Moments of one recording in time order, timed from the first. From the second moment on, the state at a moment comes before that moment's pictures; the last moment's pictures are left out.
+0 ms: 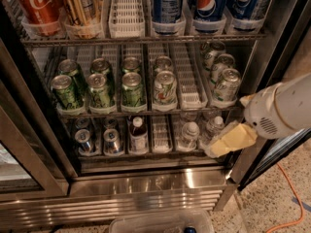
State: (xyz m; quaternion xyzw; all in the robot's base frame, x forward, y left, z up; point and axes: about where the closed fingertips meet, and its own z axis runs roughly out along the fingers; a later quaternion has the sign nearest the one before) arm 0.458 -0.177 0.865 -0.42 0.85 0.08 0.31
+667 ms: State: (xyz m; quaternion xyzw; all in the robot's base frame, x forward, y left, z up) arm 0.456 -0.136 0.826 -0.31 0.87 0.10 0.37
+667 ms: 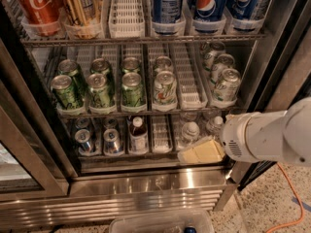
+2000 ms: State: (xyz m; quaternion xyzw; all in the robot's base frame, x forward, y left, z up) arm 0.503 -0.174 0.798 -0.20 0.89 0.02 0.42
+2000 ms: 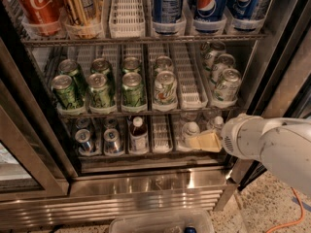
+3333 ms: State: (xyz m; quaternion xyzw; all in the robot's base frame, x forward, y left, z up) arm 0.533 -0.213 0.835 -0.10 0.84 0.04 0.54
